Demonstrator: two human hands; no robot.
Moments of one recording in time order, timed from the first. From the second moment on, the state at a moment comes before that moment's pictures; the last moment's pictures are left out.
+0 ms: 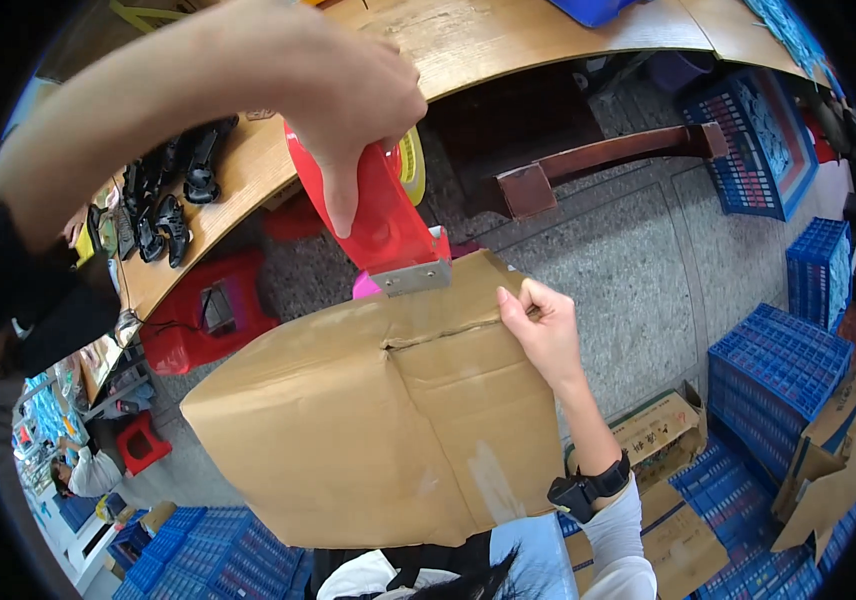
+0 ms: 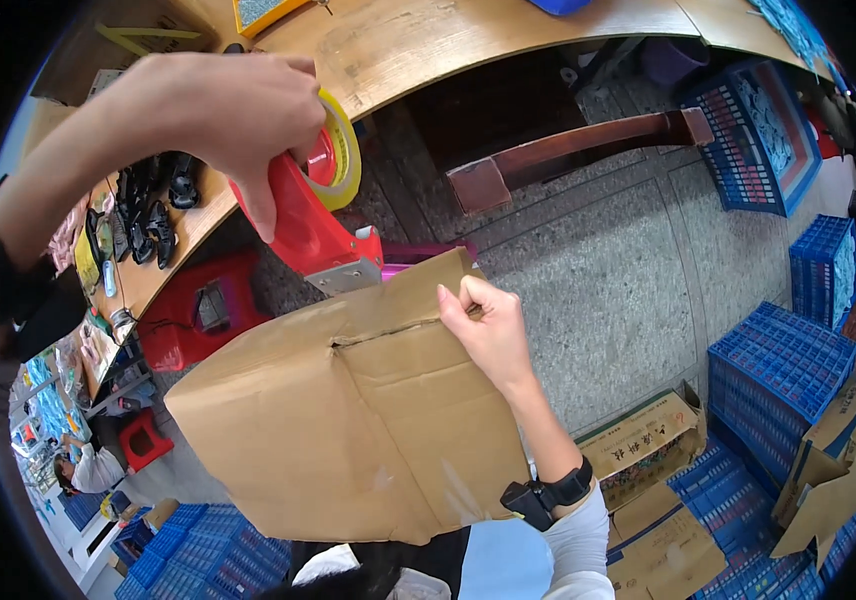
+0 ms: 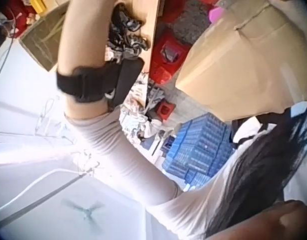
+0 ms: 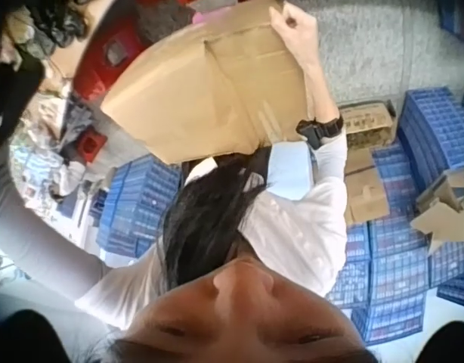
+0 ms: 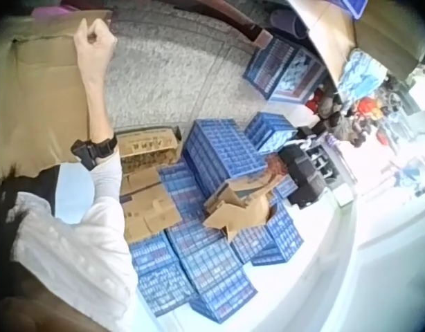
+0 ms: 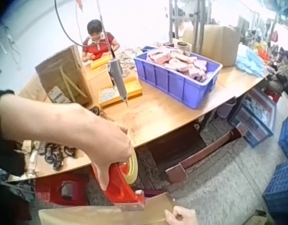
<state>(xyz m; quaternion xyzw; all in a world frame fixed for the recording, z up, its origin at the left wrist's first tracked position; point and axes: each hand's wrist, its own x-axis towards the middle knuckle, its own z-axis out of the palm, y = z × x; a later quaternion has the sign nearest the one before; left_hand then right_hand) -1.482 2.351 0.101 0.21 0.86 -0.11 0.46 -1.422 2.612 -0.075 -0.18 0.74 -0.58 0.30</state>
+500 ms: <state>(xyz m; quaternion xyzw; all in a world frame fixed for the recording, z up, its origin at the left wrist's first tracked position) -1.488 2.343 0.039 0.20 0.83 -0.09 0.51 -1.418 2.609 -0.067 -0.19 0.71 -0.59 0.33</state>
